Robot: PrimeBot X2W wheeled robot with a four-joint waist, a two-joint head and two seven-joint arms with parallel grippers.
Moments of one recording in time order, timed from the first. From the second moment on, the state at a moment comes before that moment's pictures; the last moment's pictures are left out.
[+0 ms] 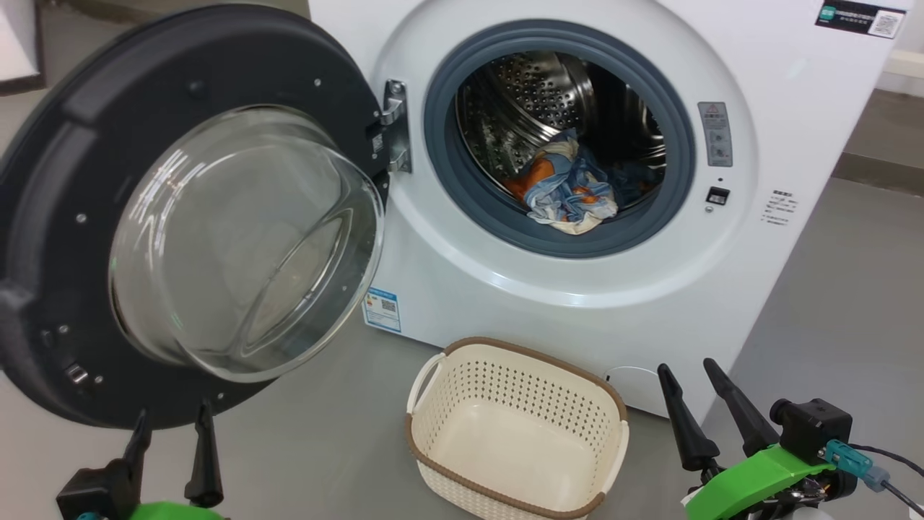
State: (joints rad) left arm -0.08 0.19 -0.07 0.34 -0.37 0.04 -0.21; right arm -0.09 -0.17 0.24 0.35 0.49 0.12 -0.25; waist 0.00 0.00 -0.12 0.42
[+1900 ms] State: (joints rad) left arm -0.06 0.21 -0.08 0.31 -0.39 0.07 -0.22; right arm -0.10 -0.17 0.27 0.35 0.50 0.12 -0.25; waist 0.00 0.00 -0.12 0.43
